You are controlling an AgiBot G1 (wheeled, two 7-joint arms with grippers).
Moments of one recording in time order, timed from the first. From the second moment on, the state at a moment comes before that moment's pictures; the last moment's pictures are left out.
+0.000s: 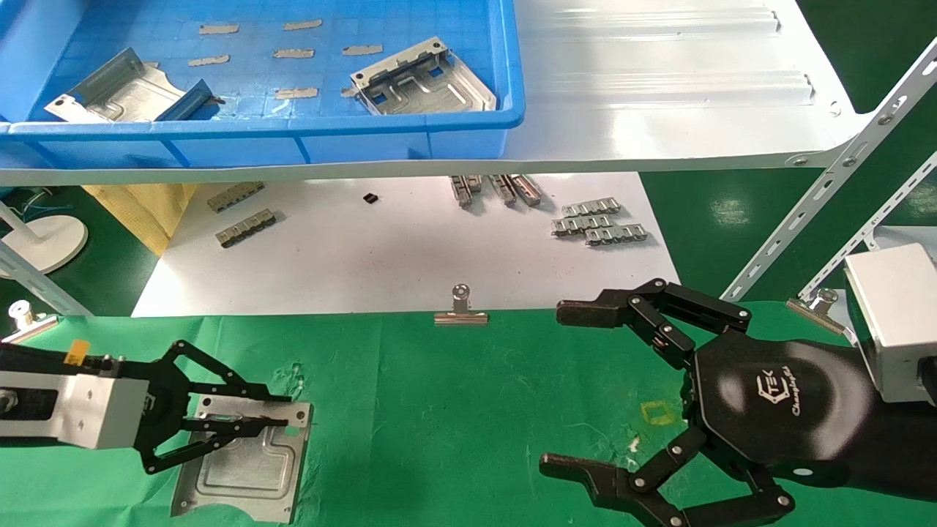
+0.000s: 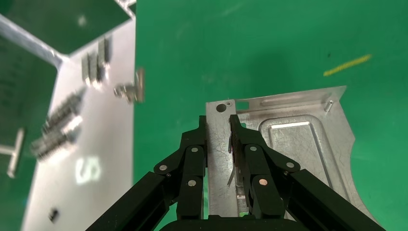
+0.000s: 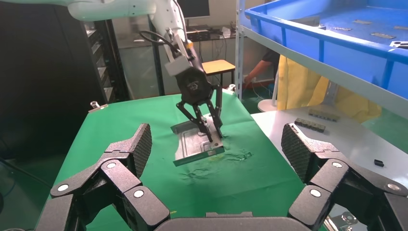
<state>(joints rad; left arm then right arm) -1.60 0.68 0.92 -0.60 0.99 1.58 0.71 1.09 -0.58 -0.36 1.26 -0.68 -1.45 0.13</state>
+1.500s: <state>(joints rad) -1.49 0.73 0.91 -0.30 0.73 1.61 0.65 1.09 -0.58 -0.36 1.26 -0.68 -1.45 0.13</state>
